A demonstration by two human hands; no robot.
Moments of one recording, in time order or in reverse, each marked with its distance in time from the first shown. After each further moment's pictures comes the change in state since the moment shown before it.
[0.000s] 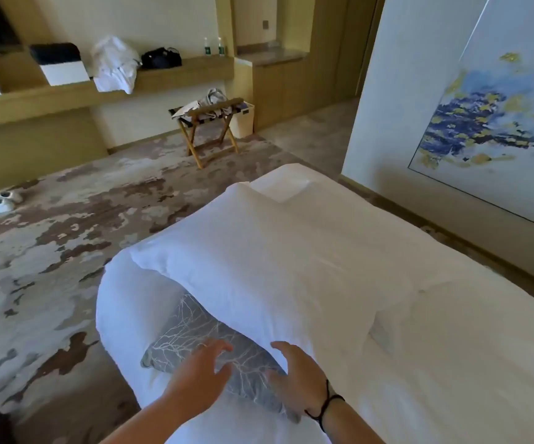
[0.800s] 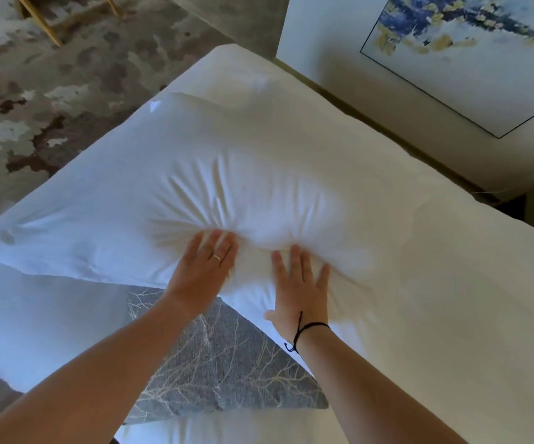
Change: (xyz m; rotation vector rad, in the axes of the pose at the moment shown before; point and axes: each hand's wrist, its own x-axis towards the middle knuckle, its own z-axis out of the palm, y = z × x) left_hand 0.336 -0.075 -0.001 0.850 0.019 0.804; right_hand 0.251 -0.003 0.024 -0.724 0.169 0.438
